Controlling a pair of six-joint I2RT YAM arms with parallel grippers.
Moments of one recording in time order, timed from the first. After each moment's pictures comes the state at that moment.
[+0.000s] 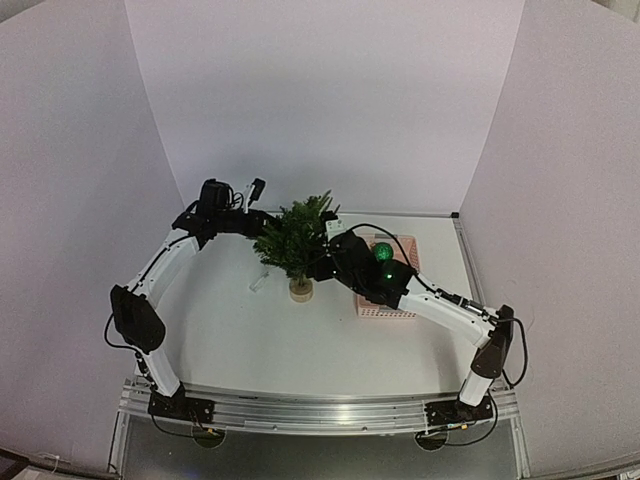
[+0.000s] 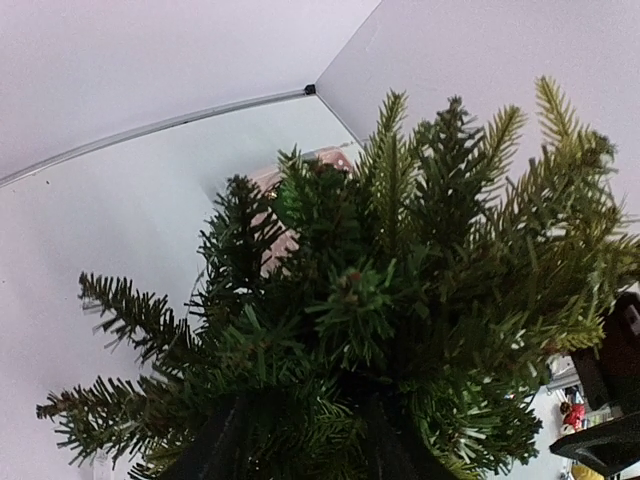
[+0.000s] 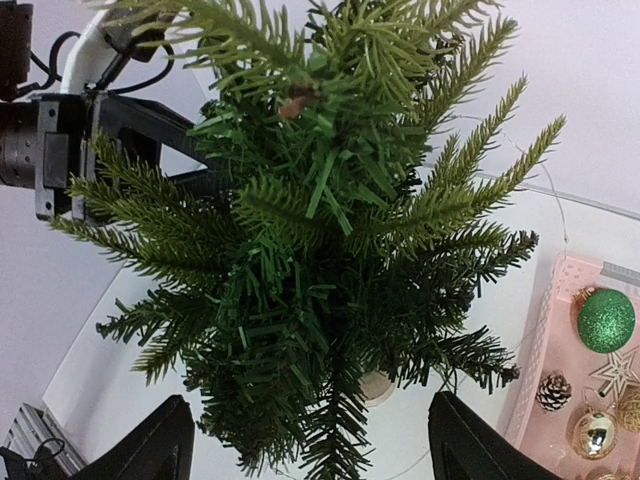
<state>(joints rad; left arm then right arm) -0.39 1.82 1.79 -0.54 0.71 -0.23 1.00 1.78 1.78 -0.47 0.37 0.46</state>
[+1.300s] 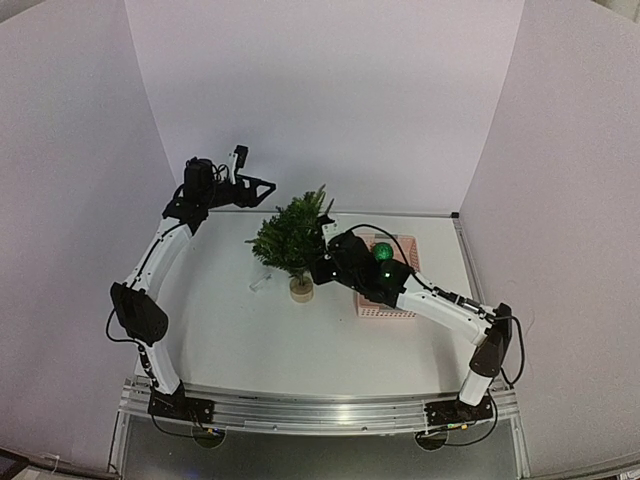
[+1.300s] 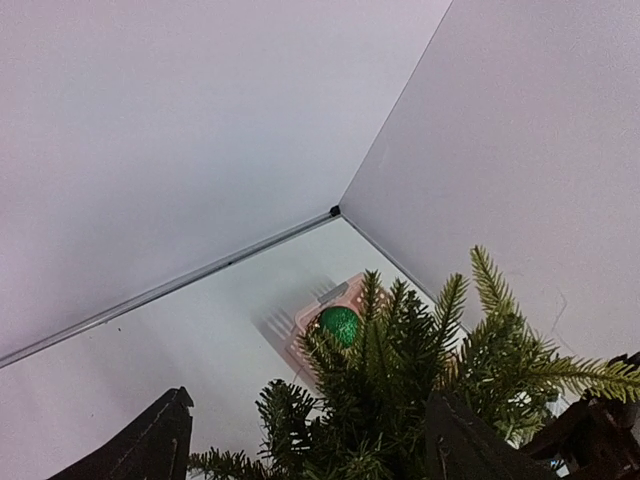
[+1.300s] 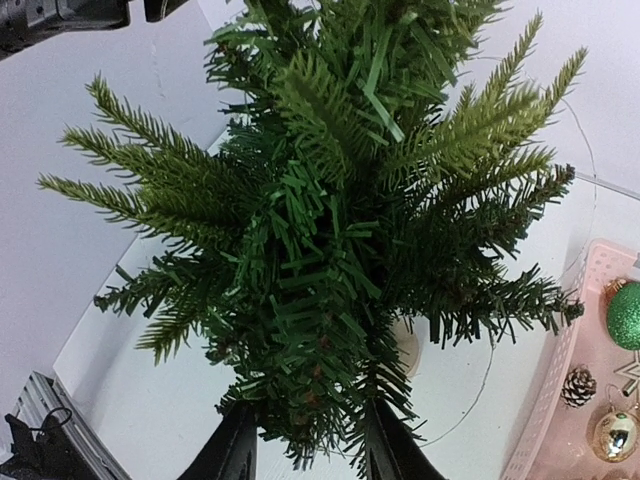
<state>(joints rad) -0.32 1.89 2.01 -0.36 0.67 -0.24 0.97 1.80 1.75 -0.46 0.25 0.45</state>
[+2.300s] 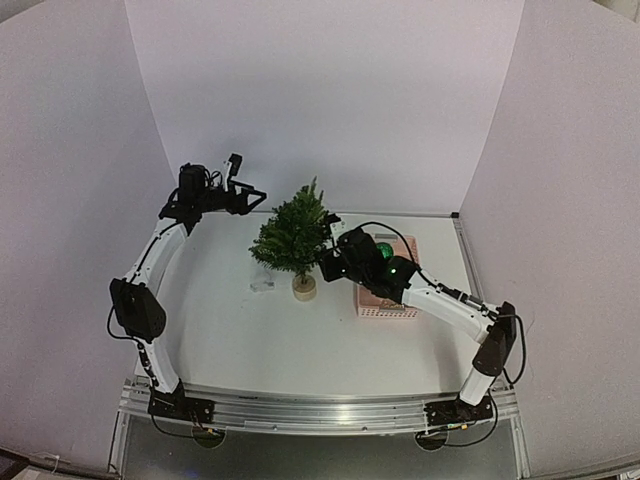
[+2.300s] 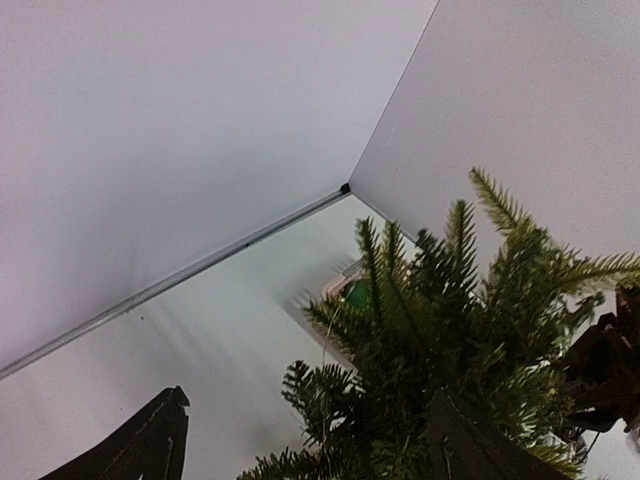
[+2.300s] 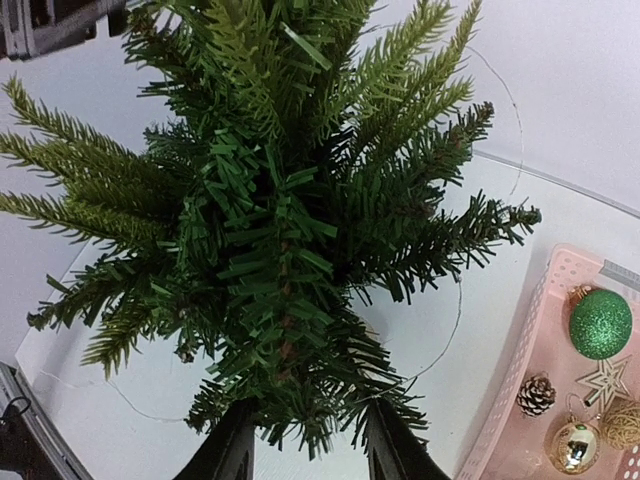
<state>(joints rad) -0.24 1.92 1.94 -0.35 0.78 -0.11 0.91 1.77 1.69 -0.45 0.23 0.36</state>
